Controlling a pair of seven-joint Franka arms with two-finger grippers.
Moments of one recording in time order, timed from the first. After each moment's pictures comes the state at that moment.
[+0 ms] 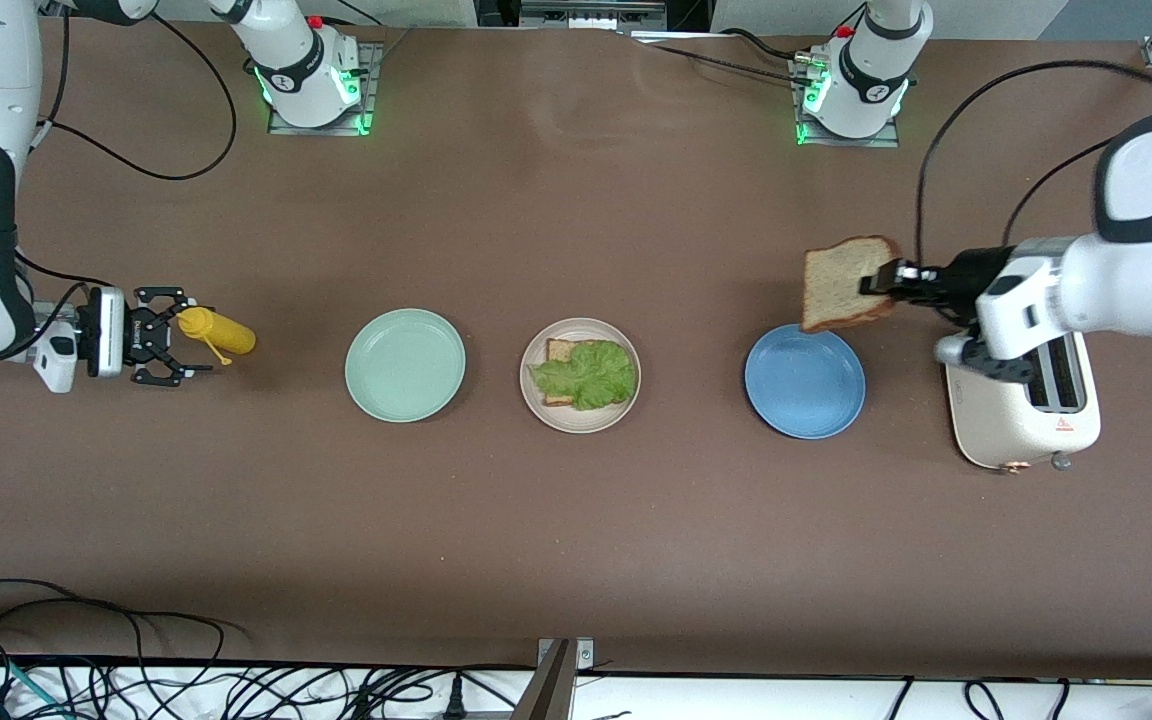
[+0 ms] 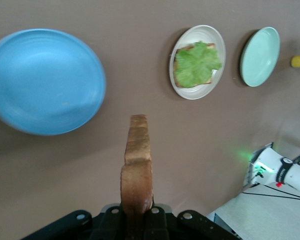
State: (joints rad) left arm 0.26 0.32 -0.39 -1.60 -0.45 1.56 0.09; right arm 0.07 0.65 -0.52 -1.75 0.84 1.61 -2.21
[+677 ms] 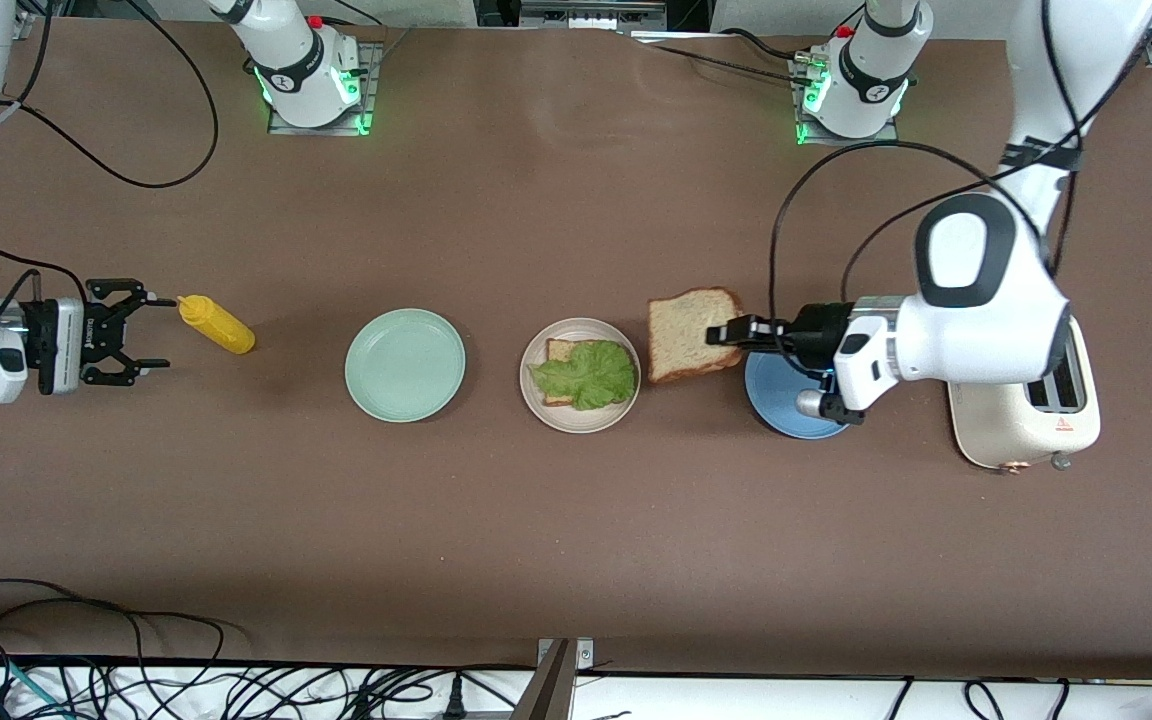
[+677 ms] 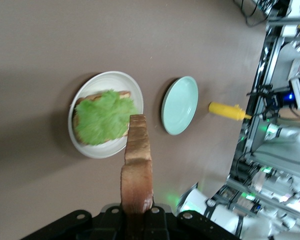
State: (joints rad) left arm 0.07 0.46 -0.39 -1.67 -0.82 1.98 0.08; right arm 0.08 0.58 -0.52 -1.63 0.67 1.52 -1.80
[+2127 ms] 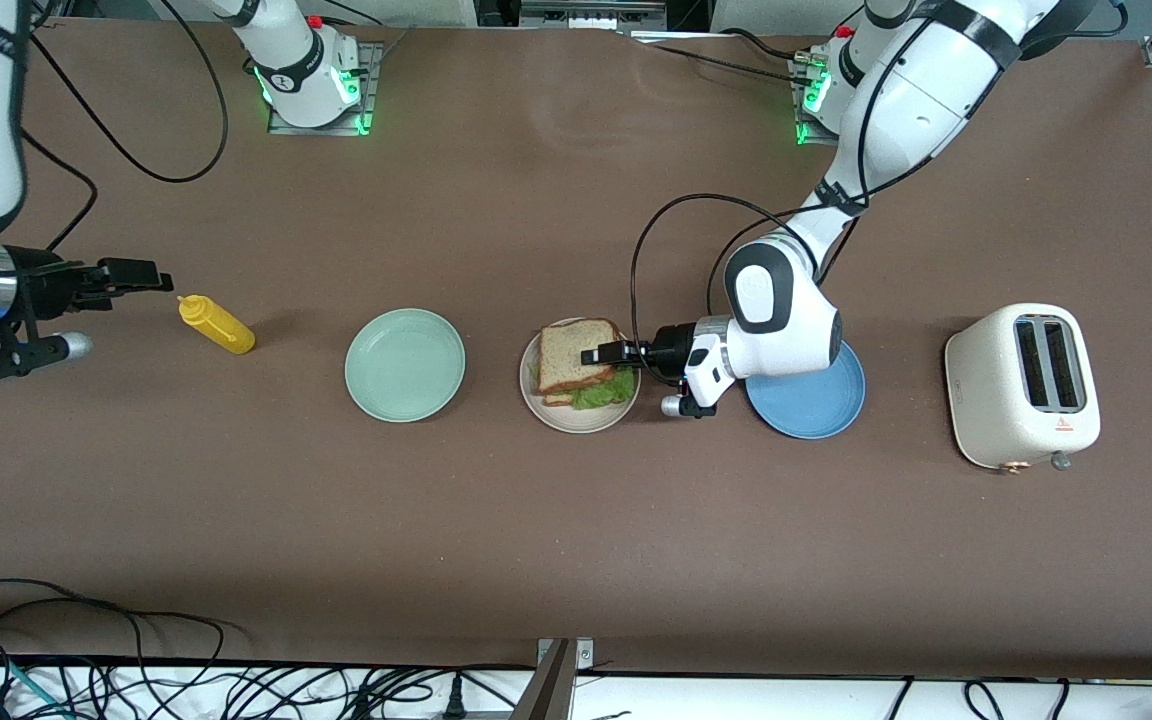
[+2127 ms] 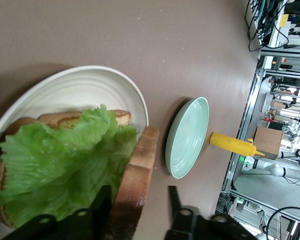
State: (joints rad) left arm -0.17 0.72 -0.39 -1.72 -1.19 2.40 0.38; right arm 0.38 0.33 -0.52 -1.49 0.24 1.43 -0.33
